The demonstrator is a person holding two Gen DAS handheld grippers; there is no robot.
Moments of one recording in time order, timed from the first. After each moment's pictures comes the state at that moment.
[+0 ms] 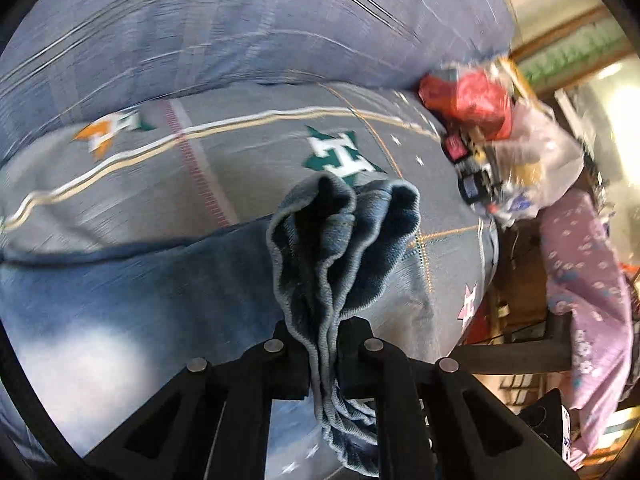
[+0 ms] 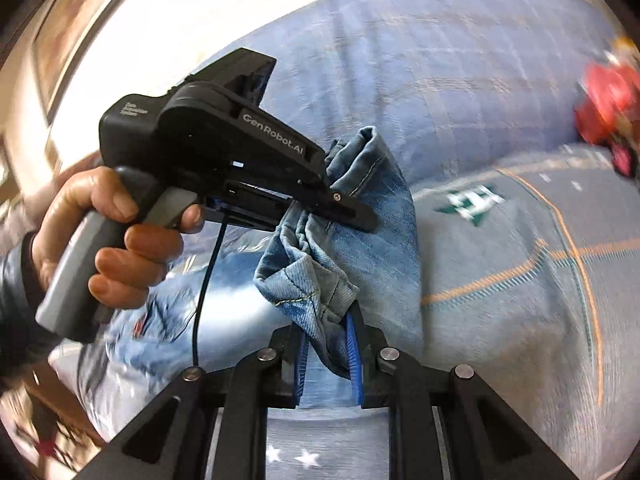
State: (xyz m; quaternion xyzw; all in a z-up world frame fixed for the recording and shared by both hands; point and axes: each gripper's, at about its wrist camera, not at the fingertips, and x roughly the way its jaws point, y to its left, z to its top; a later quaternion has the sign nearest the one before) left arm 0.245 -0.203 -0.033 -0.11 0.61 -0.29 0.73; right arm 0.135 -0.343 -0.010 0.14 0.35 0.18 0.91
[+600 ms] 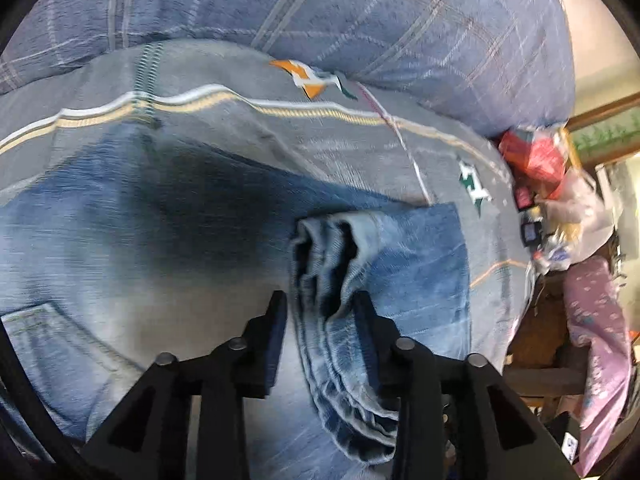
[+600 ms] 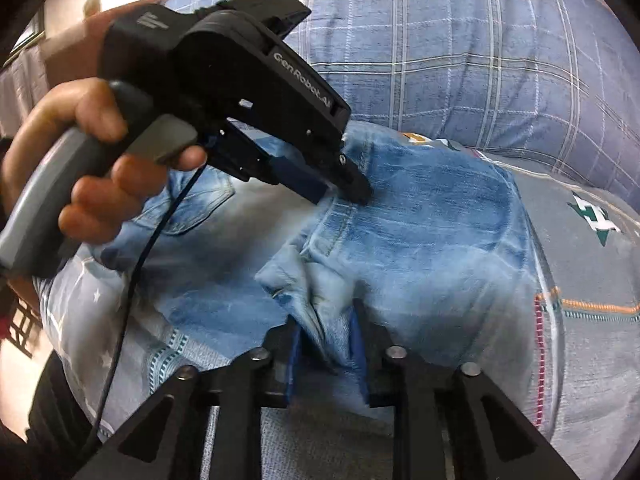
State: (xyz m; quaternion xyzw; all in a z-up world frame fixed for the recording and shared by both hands) left arm 0.240 -0.051 -0.095 -0.18 0.61 -0.19 0.75; right arm 0.143 -0.208 -0.054 -0.04 0.44 0.25 0.86
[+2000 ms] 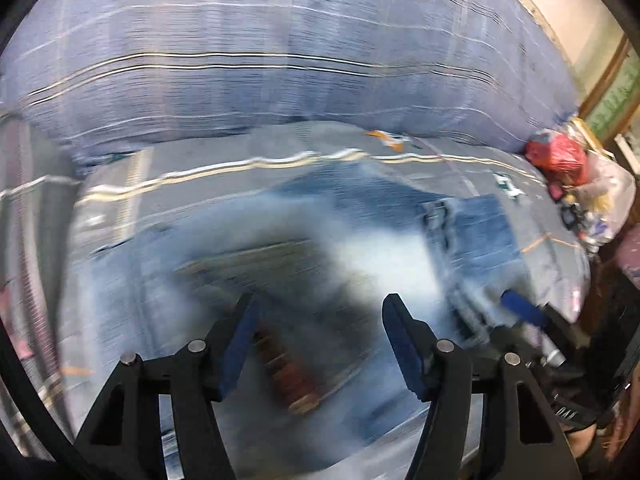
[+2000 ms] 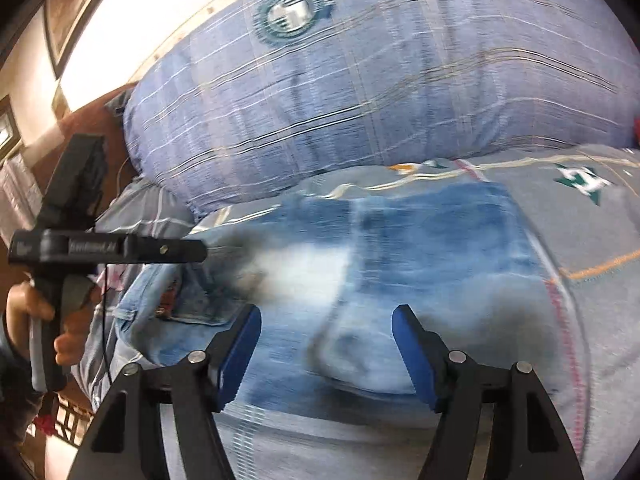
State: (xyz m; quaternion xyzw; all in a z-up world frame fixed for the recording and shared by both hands) left arm 0.143 0.061 -0.030 -0.06 0.51 -0.10 0.85; right arm 0.140 -0.192 -0.020 0.11 0.41 0.22 0.88
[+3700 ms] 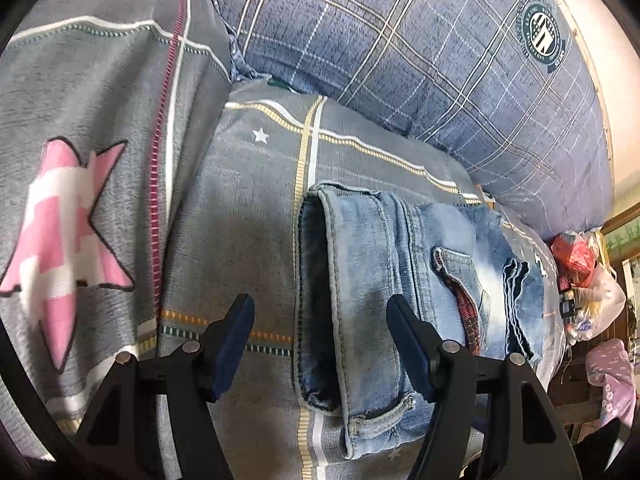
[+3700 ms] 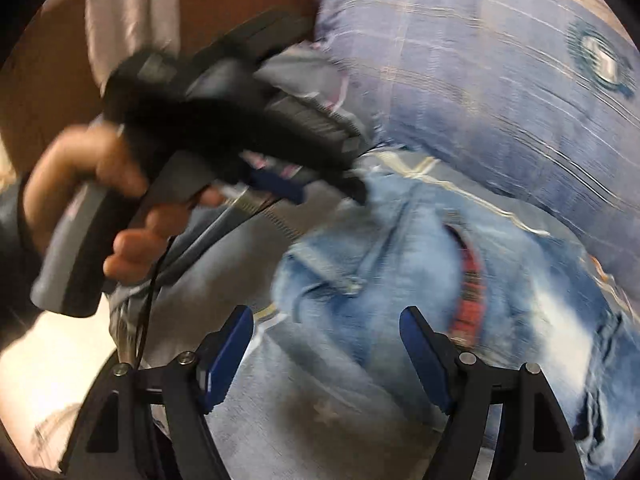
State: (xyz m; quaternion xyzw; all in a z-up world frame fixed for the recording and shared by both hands) left arm 0.126 0.229 -0.070 -0.24 0.53 -0.03 0.81; right arm 0.082 0.070 -0.016 -0.16 0.41 0.39 0.81
